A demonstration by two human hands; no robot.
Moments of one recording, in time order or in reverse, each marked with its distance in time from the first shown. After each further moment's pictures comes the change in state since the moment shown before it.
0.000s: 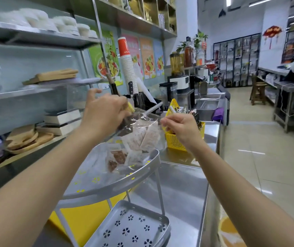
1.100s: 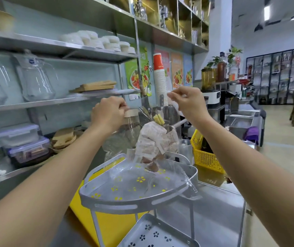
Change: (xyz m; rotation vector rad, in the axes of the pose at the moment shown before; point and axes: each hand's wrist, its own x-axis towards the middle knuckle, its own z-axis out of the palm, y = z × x) left_hand -0.003 -0.085 -0.020 -0.214 0.092 -0.460; right_hand 0.086 -0.078 0.068 -0.159 0.015 -0.204
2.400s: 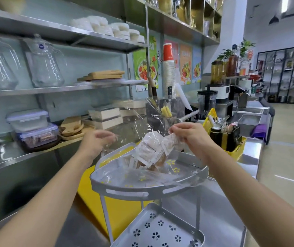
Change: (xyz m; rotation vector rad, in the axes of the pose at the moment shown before) left_hand -0.077 -0.104 0.026 -0.703 -0.240 -0.462; right_hand -0.075 0.050 0.038 0.465 -0.265 0.514
